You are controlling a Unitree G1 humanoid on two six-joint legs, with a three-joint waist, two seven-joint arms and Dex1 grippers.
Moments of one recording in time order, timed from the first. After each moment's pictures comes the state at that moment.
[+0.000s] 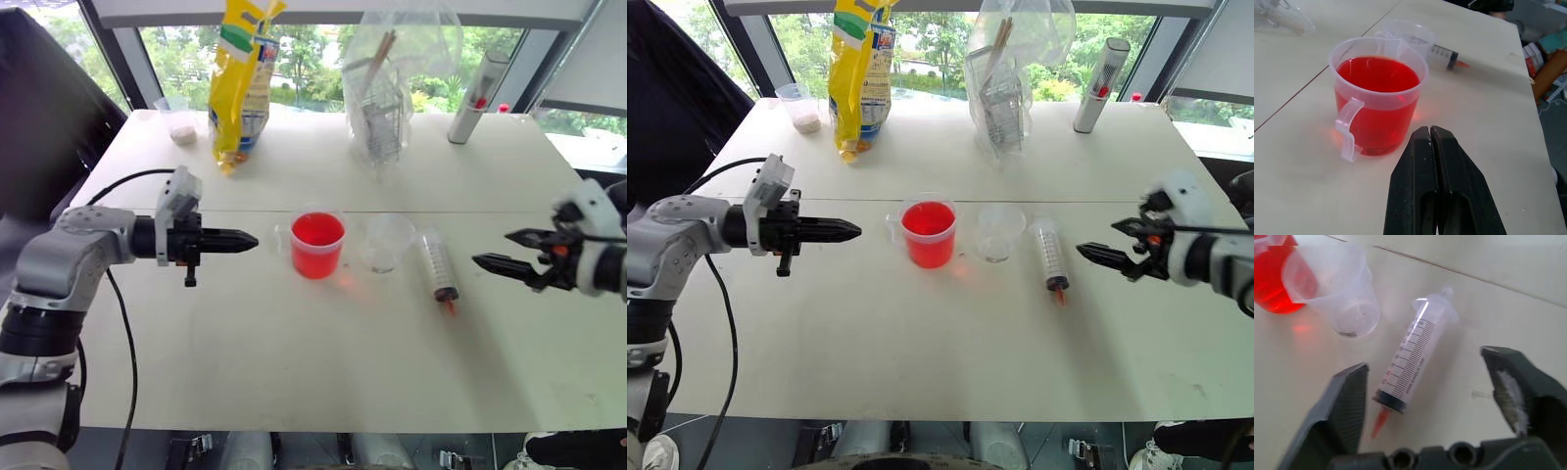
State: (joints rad) left arm -0.57 0.83 0.00 -0.03 -0.60 0.69 -1.28; right arm -0.31 -1.08 -0.30 -0.35 0.62 1.22 0.74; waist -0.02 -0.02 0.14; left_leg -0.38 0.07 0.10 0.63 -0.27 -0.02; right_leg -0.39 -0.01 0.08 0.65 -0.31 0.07
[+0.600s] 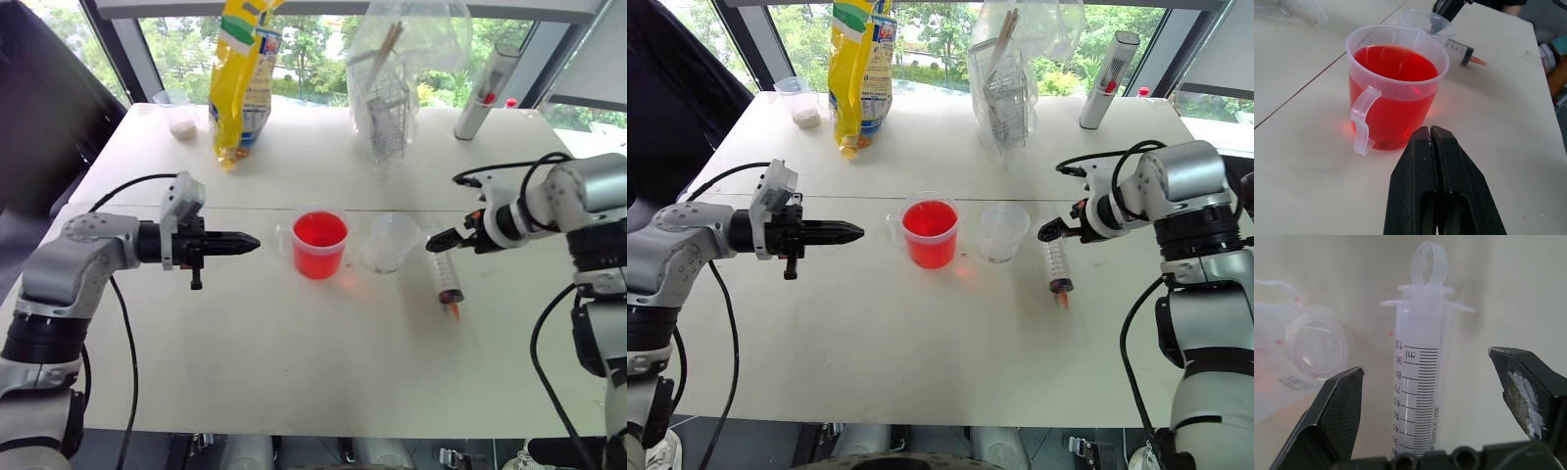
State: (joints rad) left arm -0.50 0.82 0.03 -0.09 -0.60 0.69 -1.22; right arm -1.03 -0.82 0.25 0.41 0.55 1.61 0.47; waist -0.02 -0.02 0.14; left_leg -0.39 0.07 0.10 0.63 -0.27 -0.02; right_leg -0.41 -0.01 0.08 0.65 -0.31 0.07
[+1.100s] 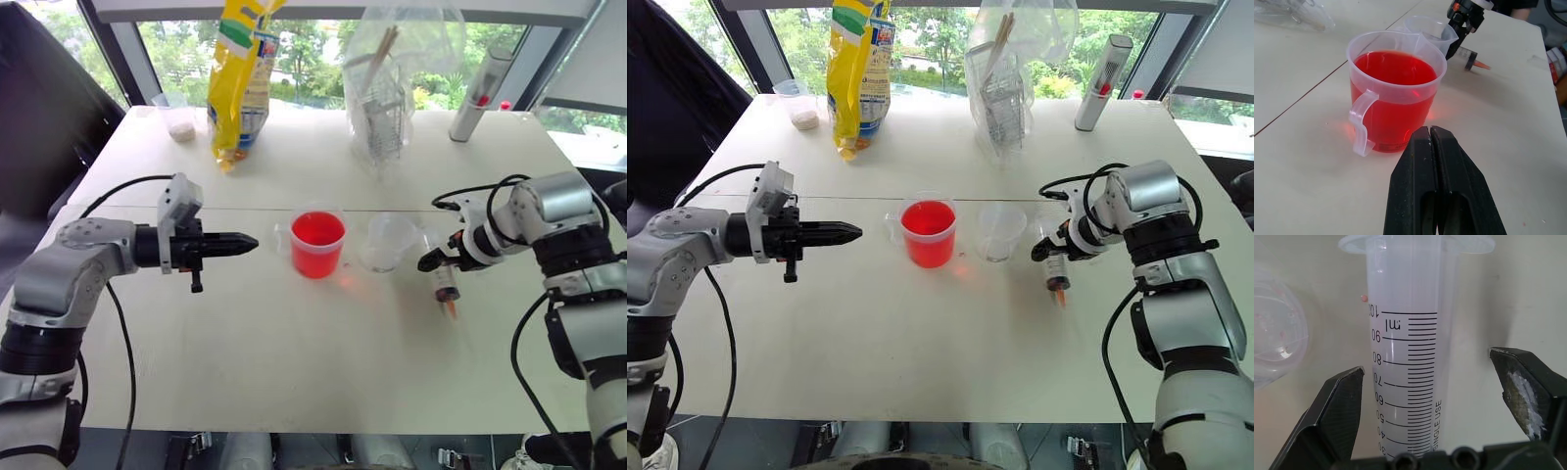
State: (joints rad) left arm -0.47 0.82 0.06 -0.14 -0.62 0.72 -1.16; right arm -1.00 -0.74 0.29 0.48 0.50 1.61 0.41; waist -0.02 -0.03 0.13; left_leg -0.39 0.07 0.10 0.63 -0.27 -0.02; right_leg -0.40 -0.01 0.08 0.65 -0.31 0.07
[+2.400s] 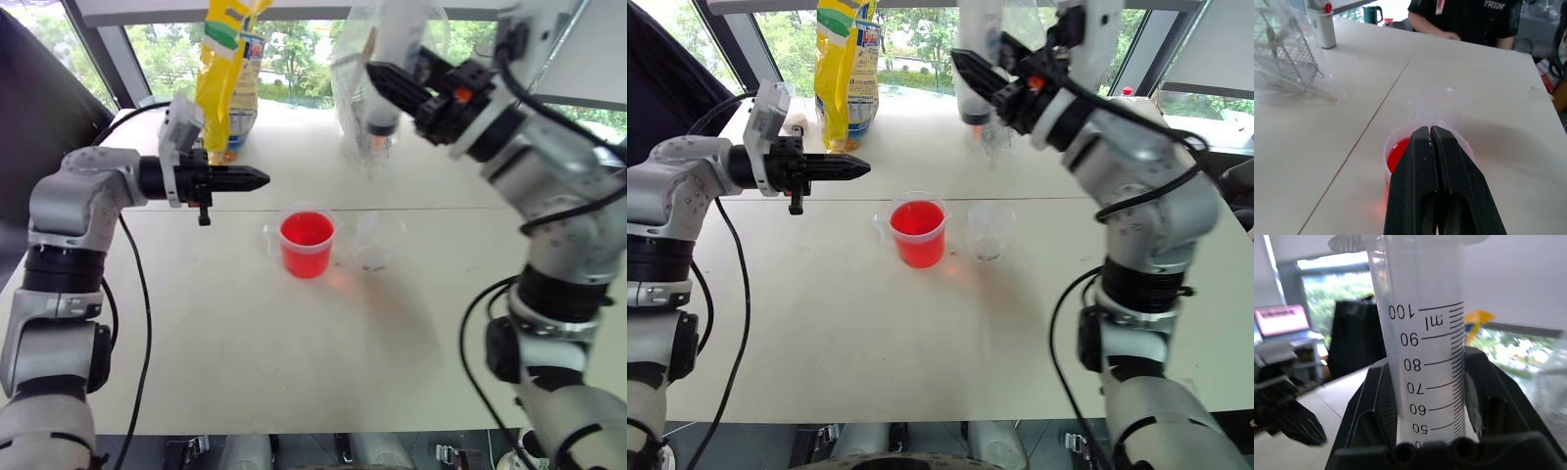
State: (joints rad) left arm -0.91 0.74 -0.03 0.23 -0.54 0.63 -1.31; right arm -0.89 -0.35 -0.17 -0.35 0.58 0.82 0.42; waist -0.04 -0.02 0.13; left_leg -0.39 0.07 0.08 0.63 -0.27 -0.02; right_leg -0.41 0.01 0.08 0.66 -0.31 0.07
